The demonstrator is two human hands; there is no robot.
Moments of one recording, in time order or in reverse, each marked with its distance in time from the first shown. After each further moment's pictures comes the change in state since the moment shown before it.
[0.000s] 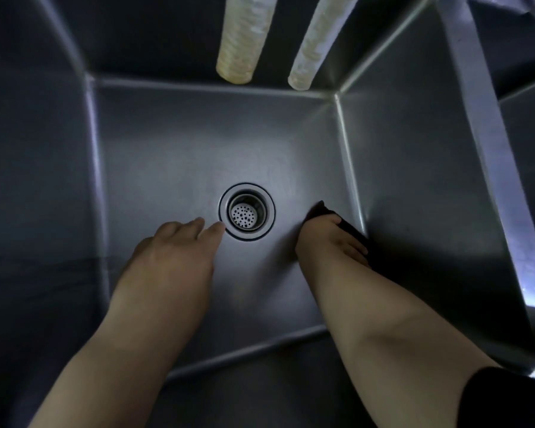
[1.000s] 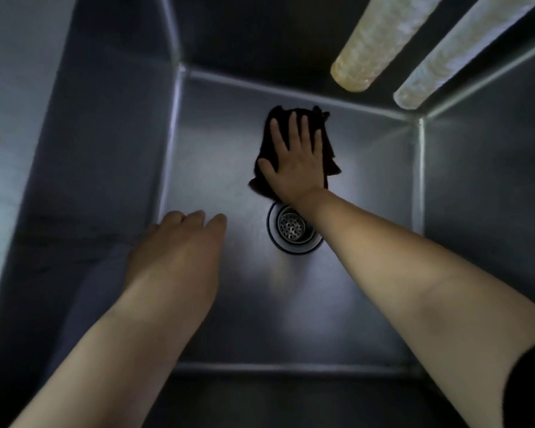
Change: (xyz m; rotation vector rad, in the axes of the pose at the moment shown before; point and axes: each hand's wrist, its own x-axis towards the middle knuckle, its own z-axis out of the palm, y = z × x) left_hand 0.004 -0.031 0.017 0.139 0.051 -0.307; right_hand -0.046 -0.076 0.124 -0.969 -0.155 -1.810
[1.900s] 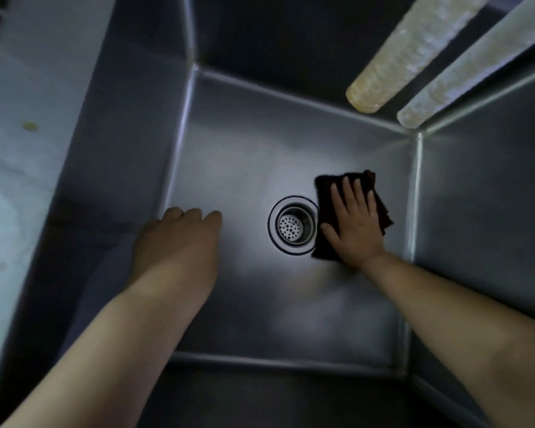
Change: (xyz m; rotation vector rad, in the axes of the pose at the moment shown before) left_hand 0.004 -0.002 -0.008 -0.020 -0.104 -0.122; right_hand -0.110 0.094 0.004 -0.024 -0.104 -0.056
